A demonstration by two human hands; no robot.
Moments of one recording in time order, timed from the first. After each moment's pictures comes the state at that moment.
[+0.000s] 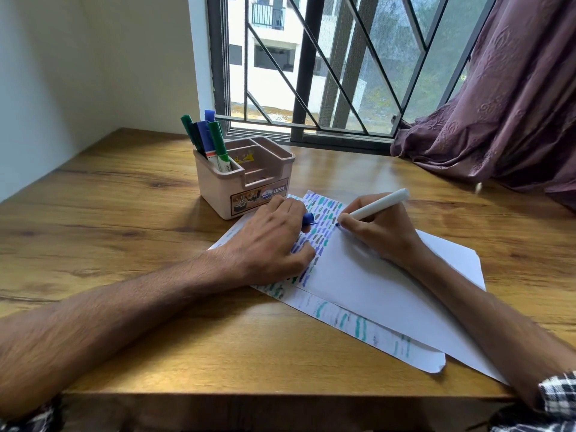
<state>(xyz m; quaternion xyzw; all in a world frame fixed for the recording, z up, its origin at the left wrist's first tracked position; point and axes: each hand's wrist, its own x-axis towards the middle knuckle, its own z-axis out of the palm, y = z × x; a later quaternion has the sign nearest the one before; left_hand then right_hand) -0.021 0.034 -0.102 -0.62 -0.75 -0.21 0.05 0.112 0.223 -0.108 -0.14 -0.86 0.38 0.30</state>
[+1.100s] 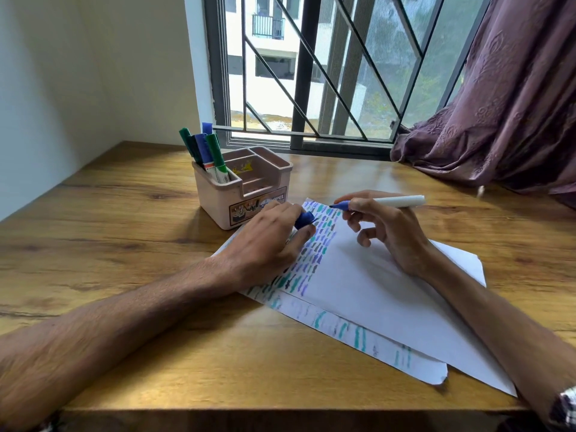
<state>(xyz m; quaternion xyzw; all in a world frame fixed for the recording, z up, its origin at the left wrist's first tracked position) -0.032 0.043 -0.107 -0.59 -0.75 -0.30 0.04 0.113 0.230 -0.094 -0.14 -0.72 0.62 0.28</state>
